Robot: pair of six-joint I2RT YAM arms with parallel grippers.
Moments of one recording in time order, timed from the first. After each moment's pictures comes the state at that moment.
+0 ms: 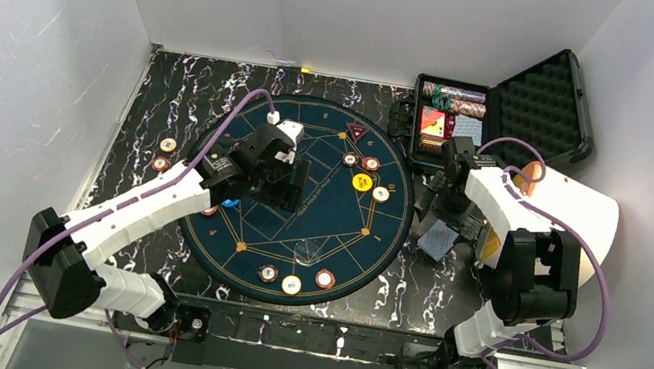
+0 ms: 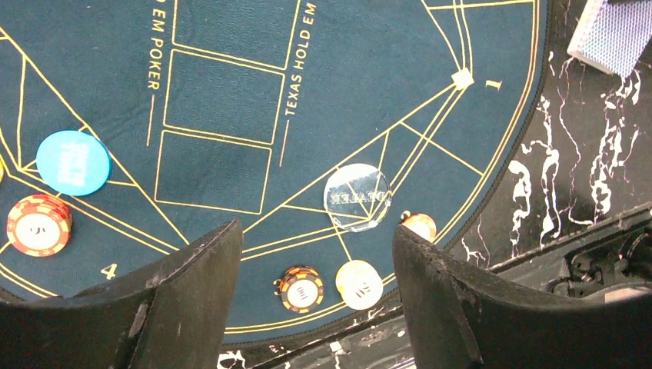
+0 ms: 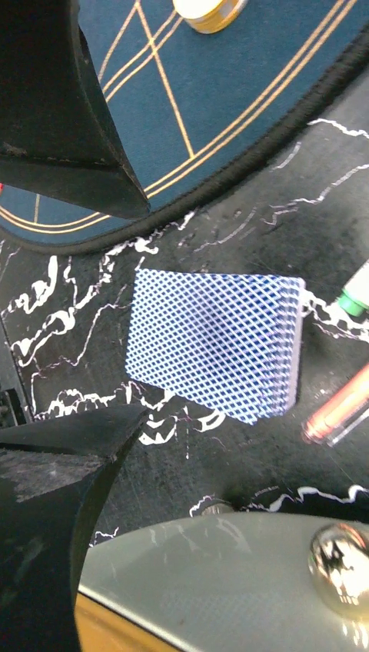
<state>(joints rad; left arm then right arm) -0.75 1.28 1.15 -0.76 -0.12 -0.48 0.23 1.63 1.17 -0.96 0.17 0.66</state>
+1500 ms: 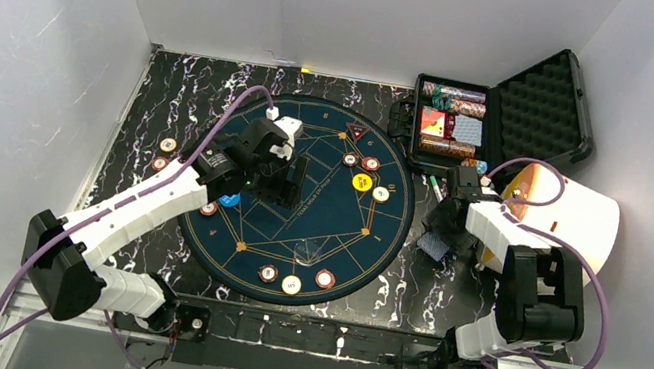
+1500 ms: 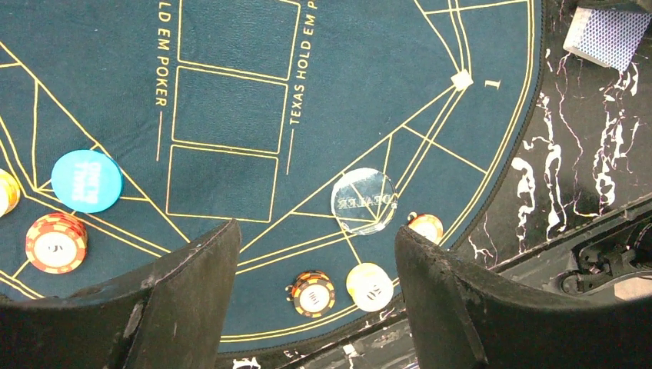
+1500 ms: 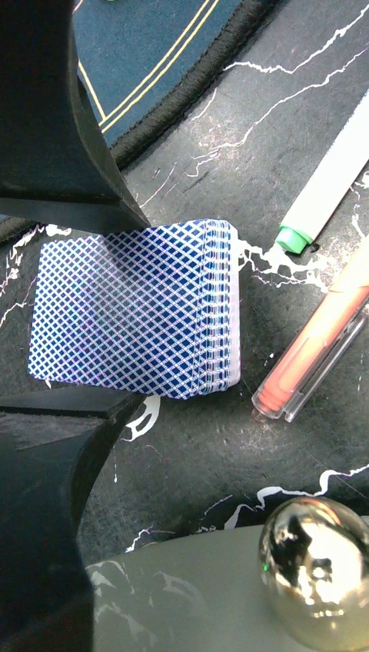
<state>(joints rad) -0.69 1.28 1.15 -0.74 -0.06 -0.39 0.18 1.53 0.83 -0.55 0.23 0.78</state>
